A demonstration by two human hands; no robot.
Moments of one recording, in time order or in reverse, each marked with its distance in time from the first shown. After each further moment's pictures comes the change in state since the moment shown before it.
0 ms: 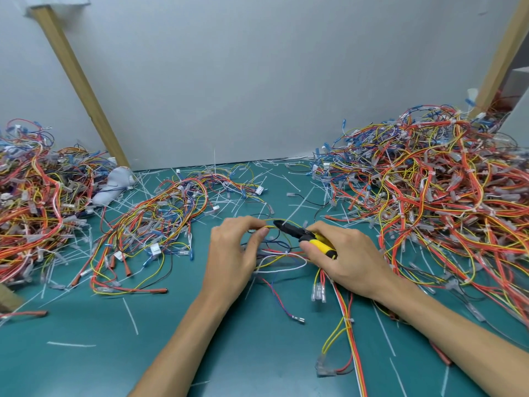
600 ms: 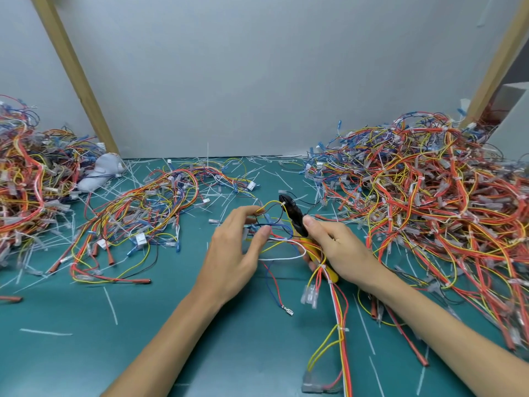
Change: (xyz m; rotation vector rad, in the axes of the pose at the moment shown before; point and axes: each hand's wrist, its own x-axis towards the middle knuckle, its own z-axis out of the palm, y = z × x) left_hand -0.006 0.008 0.011 -0.093 -0.116 -0.068; right_hand 0.010 -0.001 -0.007 0.605 -0.158 0.200
